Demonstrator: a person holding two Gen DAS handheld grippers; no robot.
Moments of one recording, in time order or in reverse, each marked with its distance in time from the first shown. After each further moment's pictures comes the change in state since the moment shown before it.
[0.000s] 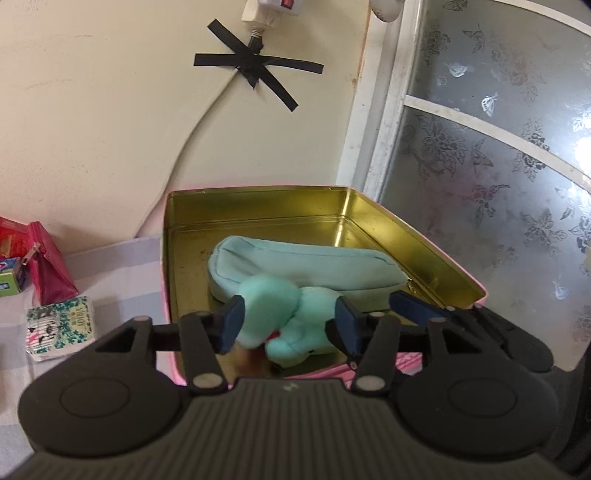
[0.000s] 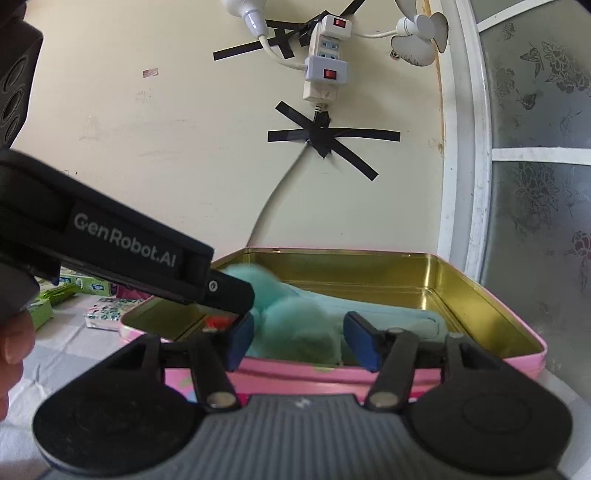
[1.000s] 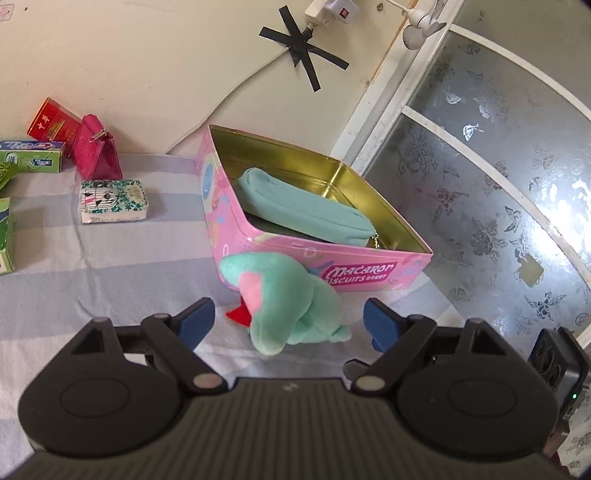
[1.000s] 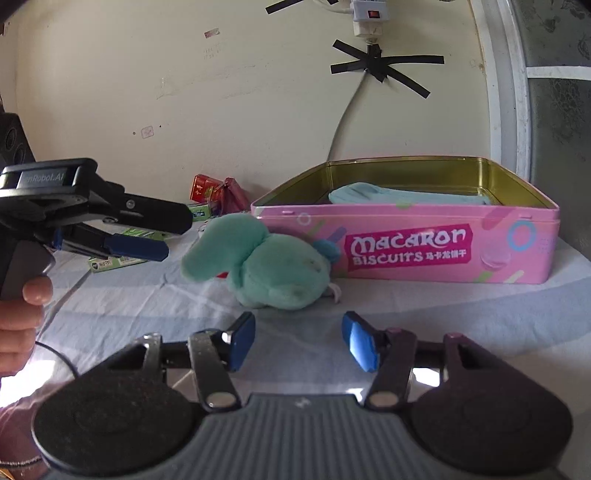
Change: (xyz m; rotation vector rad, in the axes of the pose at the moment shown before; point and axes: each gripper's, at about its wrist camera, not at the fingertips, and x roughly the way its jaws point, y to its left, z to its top) left arm -0.077 0.061 -0.060 -0.226 0.096 -0.168; right arm -0.077 0.012 -0.029 0.069 0.263 0.258
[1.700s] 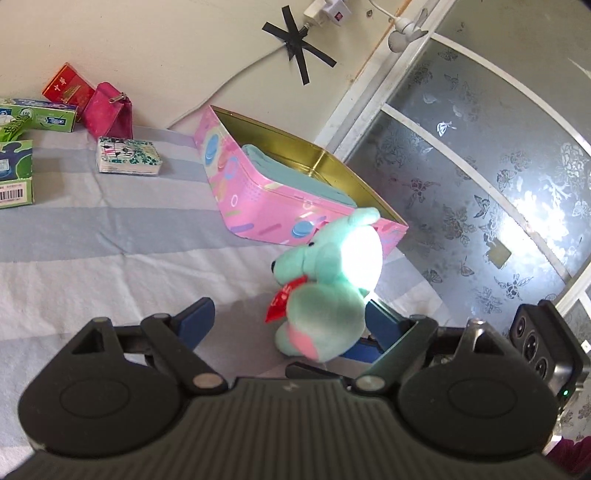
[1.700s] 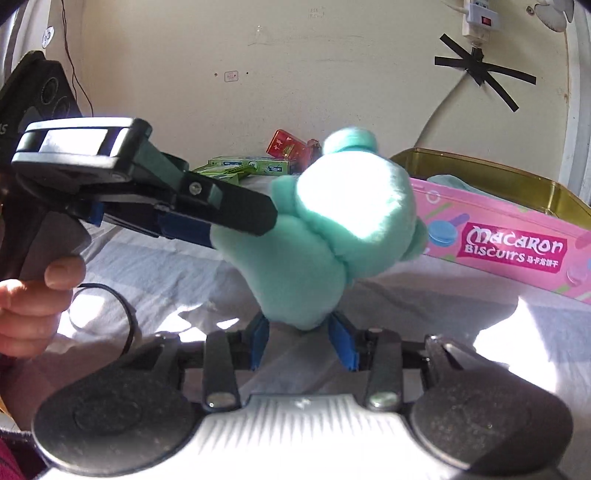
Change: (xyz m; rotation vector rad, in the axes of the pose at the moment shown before) left arm -0.035 0.027 -0.054 -0.029 -0.012 -0.104; right arm 0.004 0.085 -0.024 -0.198 0.088 0.084
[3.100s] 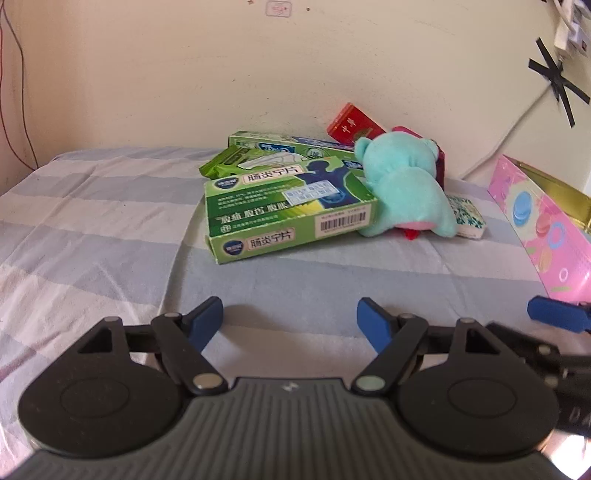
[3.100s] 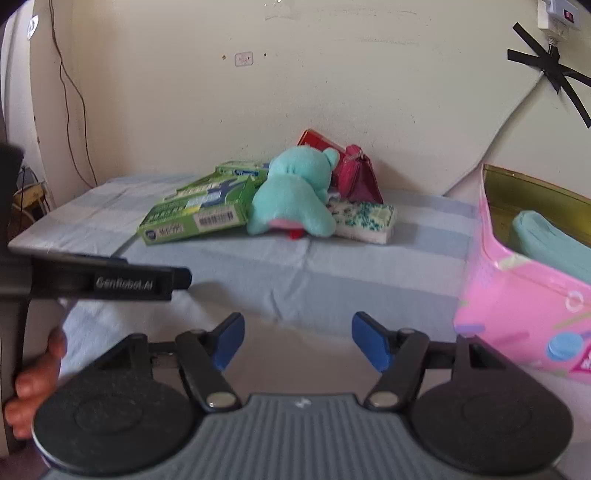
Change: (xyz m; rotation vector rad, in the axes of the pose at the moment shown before) left arm -0.035 0.096 0.020 -0.120 -0.155 0.878; right arm 0.120 0.020 0.087 -0.004 0.028 0.058
